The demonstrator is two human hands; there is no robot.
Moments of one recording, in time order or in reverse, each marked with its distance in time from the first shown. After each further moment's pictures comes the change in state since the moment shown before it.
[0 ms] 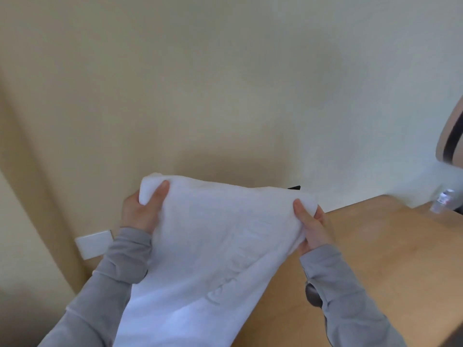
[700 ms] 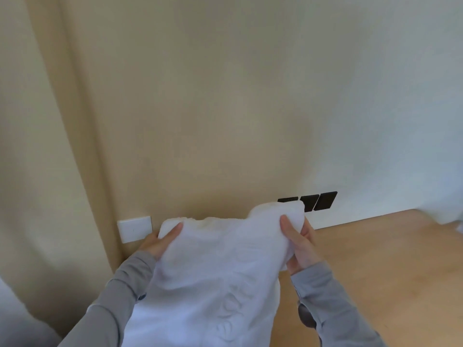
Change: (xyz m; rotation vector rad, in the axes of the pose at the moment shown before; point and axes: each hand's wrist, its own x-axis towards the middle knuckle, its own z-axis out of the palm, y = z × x) left_hand 0.055 -0.151 -0.084 0.131 -0.308 -0.613; right_hand -0.024 0.088 0.090 -0.022 -0.231 0.117
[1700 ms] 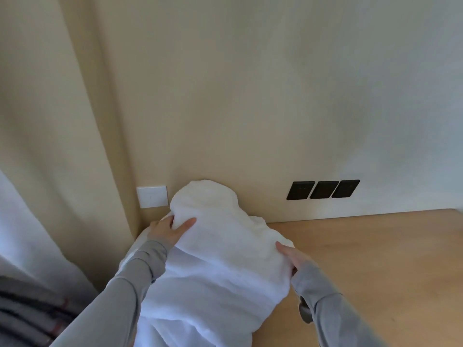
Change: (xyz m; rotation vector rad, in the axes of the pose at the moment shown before) left_hand -0.037 -0.035 0.014 0.446 0.129 0.112; right_hand 0.025 0.086 -0.098 -0.488 0.314 0.804
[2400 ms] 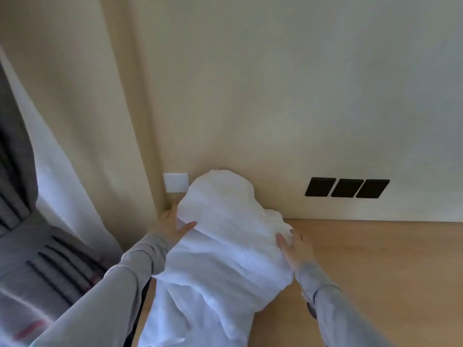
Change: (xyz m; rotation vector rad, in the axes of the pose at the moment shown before) left_hand -0.046 -0.019 -0.005 0.446 0.078 -0.011; right_hand -0.015 0.011 0.000 -0.810 0.044 -0.545
